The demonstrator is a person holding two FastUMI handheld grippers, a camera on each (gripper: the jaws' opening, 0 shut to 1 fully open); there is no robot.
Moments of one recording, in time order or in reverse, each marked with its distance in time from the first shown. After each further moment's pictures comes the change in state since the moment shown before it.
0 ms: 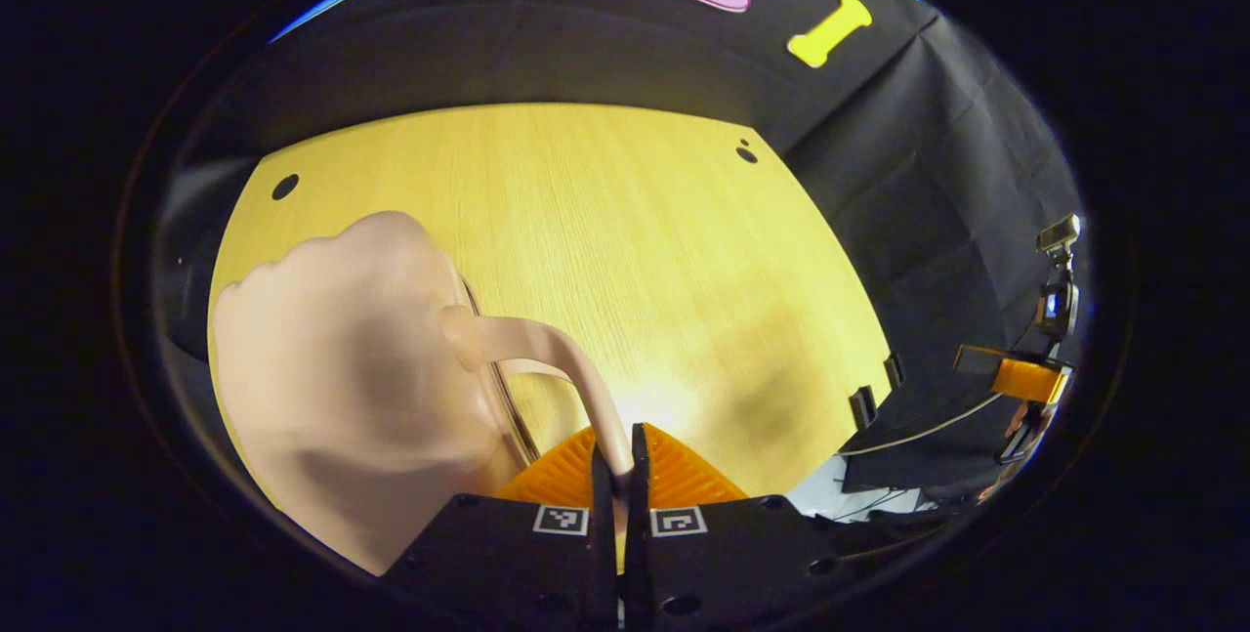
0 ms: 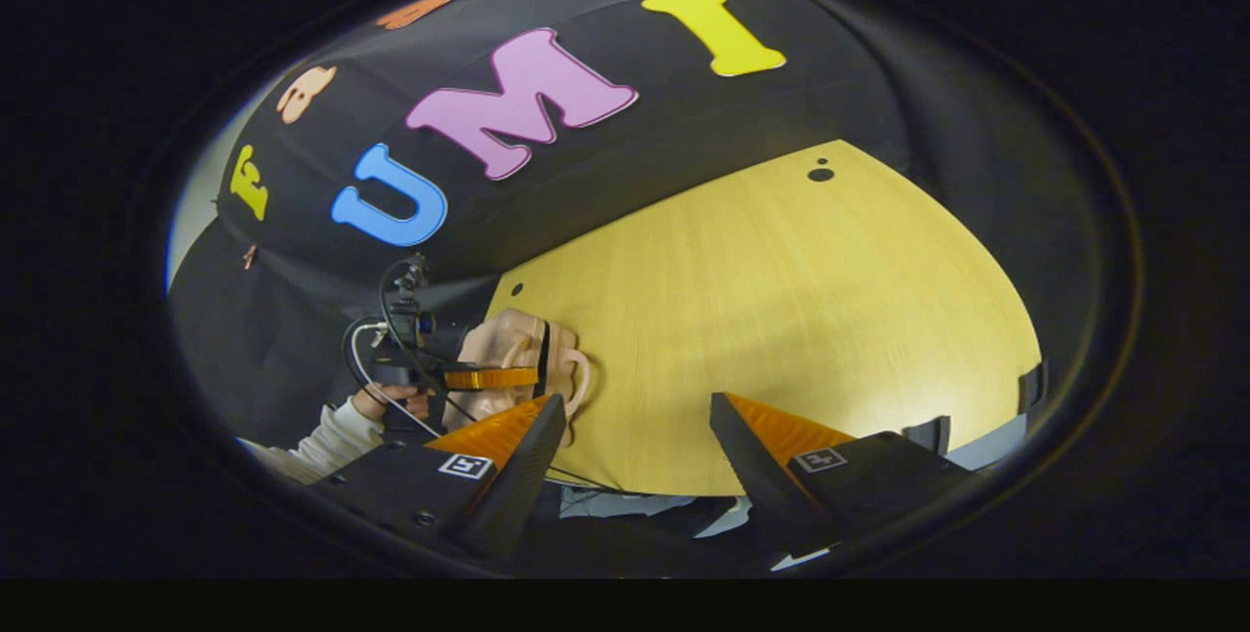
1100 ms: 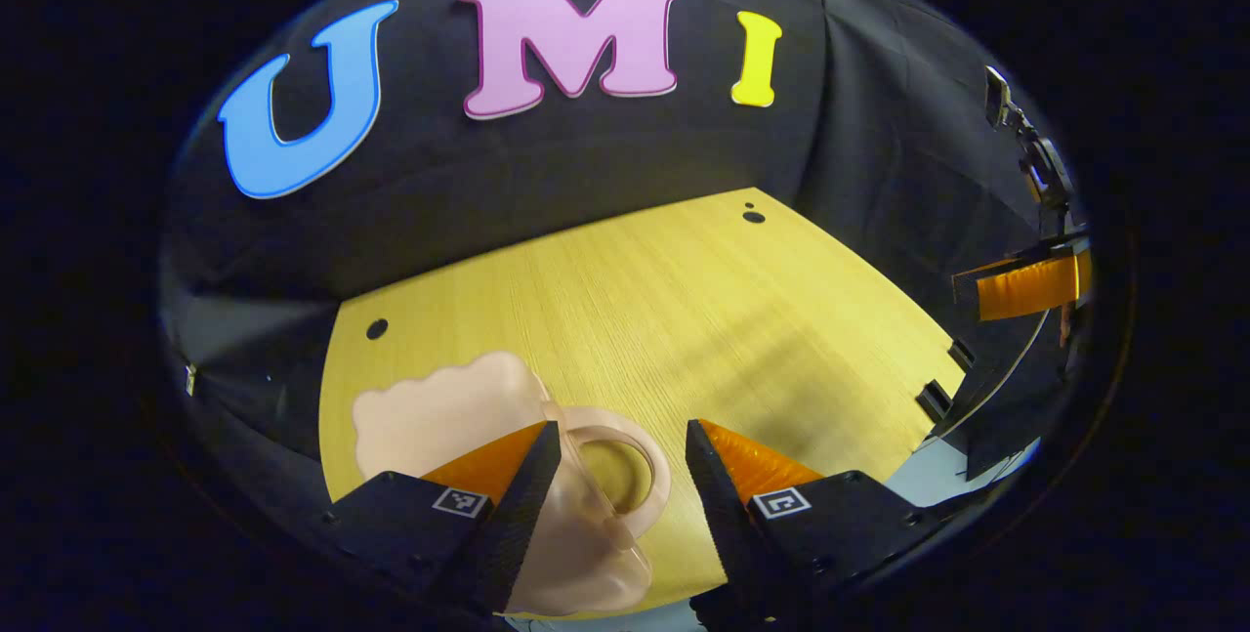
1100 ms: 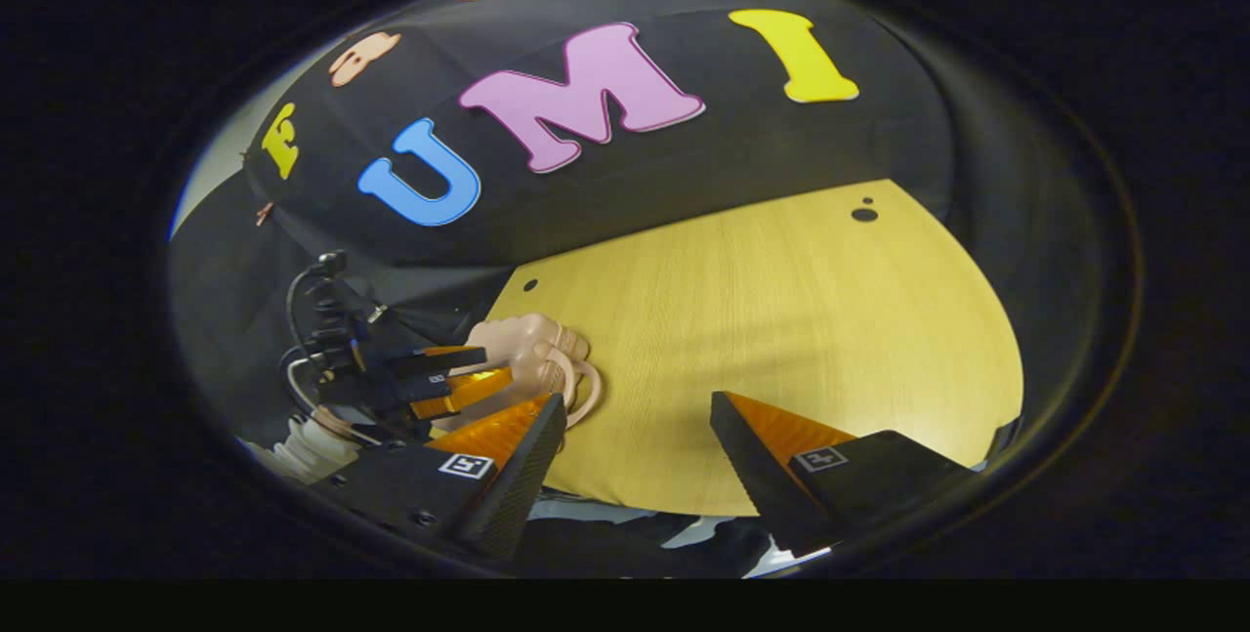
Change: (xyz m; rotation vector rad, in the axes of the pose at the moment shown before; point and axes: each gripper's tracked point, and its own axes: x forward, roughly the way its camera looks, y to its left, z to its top) left arm -0.110 -0.025 0.045 0.245 -0.451 0.268; right arm 0.029 0.047 0.041 -0.242 -0.075 0.030
